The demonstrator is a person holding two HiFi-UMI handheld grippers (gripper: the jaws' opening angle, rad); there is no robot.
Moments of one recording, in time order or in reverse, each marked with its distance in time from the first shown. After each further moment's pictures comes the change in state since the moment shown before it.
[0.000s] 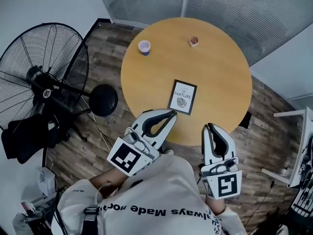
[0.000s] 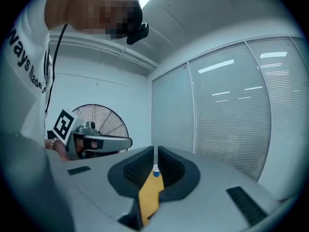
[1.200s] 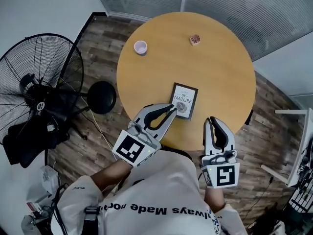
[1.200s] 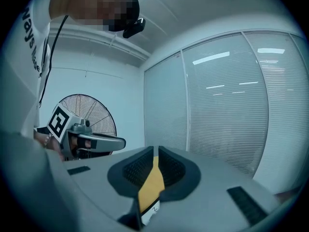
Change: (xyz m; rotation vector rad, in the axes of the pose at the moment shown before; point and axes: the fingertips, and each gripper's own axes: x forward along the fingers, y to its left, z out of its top) left arm 0.065 0.081 -0.057 -0.040 0.129 0.009; right arm 0.086 -0.063 -0.046 0.025 0.085 -0.068
